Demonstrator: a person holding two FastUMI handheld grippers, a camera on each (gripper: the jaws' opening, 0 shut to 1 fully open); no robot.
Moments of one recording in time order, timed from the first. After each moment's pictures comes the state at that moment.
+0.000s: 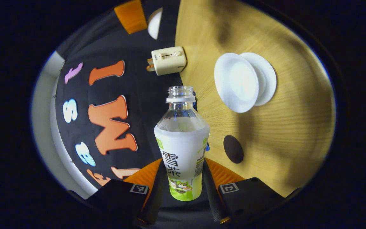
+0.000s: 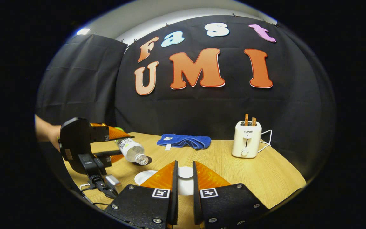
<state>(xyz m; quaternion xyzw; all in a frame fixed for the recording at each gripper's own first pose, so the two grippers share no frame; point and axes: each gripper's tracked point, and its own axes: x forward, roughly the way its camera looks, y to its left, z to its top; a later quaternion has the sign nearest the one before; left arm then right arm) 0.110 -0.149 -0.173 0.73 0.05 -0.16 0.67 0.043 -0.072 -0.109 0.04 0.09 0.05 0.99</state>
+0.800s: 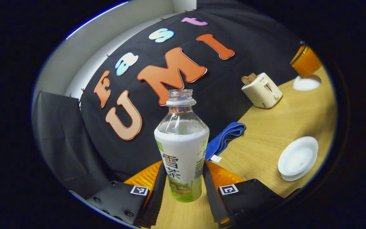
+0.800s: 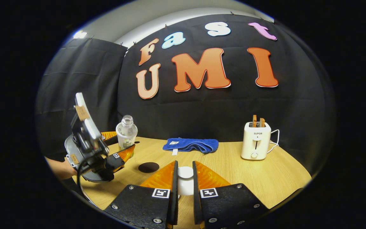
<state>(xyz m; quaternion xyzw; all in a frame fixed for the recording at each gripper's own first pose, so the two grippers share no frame) 0.138 -0.103 -0.126 0.30 0.01 -0.04 0.95 0.067 -0.040 -0.103 0.05 0.09 0.06 0.99</state>
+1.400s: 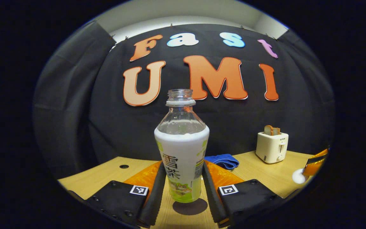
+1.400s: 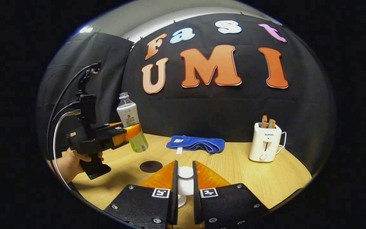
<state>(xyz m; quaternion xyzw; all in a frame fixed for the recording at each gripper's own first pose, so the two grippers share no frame) 0.199 -0.068 -0.121 -0.01 0.05 -0.03 1.00 0.088 -0.010 -0.119 0.03 0.10 0.08 0.99</state>
